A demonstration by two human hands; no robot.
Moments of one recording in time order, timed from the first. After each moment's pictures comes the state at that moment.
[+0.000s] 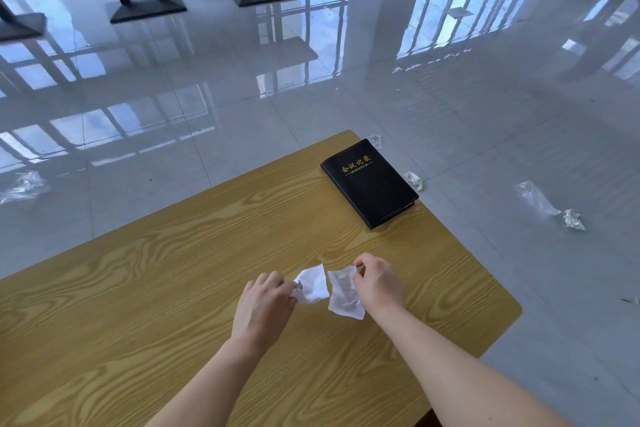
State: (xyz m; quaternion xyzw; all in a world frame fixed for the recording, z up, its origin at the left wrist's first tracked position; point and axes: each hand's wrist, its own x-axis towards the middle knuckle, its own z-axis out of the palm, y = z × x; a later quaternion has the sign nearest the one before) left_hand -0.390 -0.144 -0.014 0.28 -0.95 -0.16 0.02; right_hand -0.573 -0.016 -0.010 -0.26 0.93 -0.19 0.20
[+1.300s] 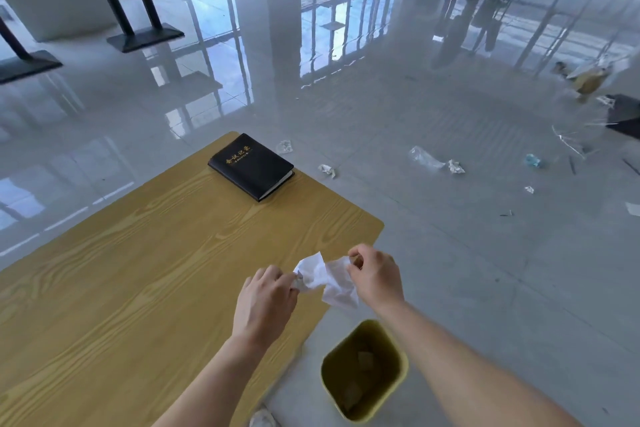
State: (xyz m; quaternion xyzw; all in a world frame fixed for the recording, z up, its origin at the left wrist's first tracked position) left_hand -0.422 0.056 0.041 0.15 -0.97 -0.18 0.07; right_hand -0.550 0.227 0.052 -0.15 0.94 -0.29 0.08
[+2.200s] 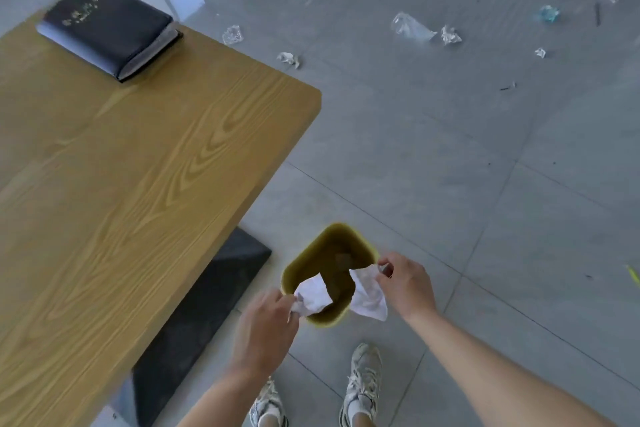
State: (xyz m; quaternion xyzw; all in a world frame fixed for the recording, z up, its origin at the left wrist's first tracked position) left_hand -0.383 0.222 -0.177 0.14 -0.96 -0.18 -0.14; right_hand -0.517 0.436 -0.188 -0.02 0.94 -0.25 0.23
